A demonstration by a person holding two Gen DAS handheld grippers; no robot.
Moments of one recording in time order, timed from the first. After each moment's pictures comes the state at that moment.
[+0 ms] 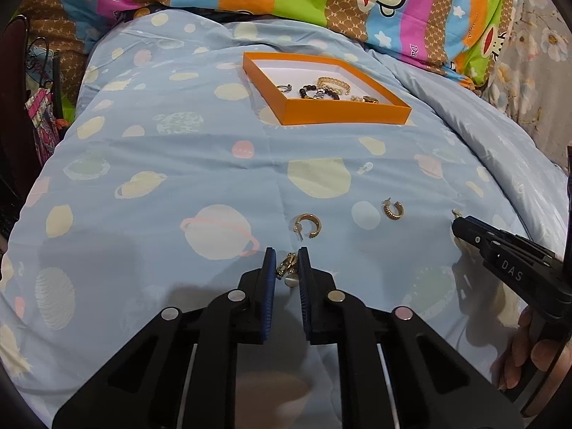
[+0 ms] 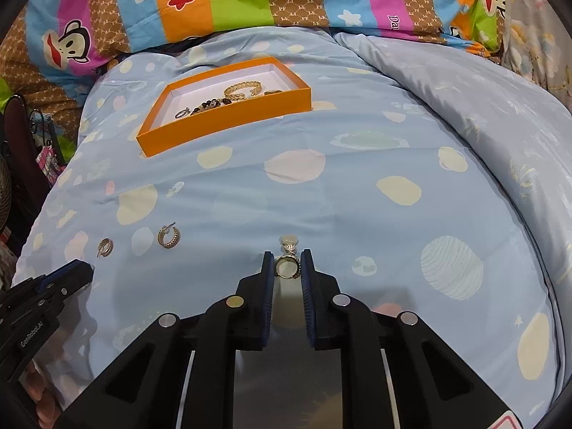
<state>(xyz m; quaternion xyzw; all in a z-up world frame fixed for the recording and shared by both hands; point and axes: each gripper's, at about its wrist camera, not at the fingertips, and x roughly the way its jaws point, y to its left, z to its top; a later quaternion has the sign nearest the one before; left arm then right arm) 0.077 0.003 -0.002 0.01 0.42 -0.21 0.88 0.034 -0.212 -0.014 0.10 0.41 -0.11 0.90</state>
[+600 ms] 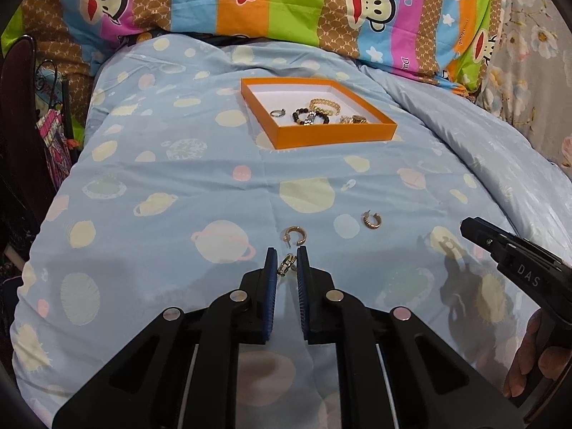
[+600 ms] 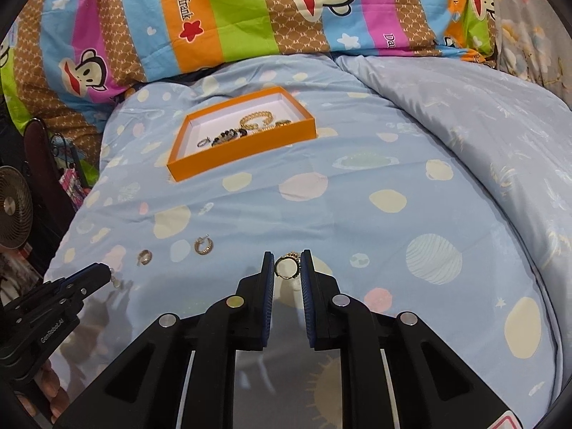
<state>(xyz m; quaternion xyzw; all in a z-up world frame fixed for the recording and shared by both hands) 0.055 0.002 0.027 0.02 0.39 -0.20 0.90 0.000 -0.209 0.020 0.13 0.36 -0.09 0.92</state>
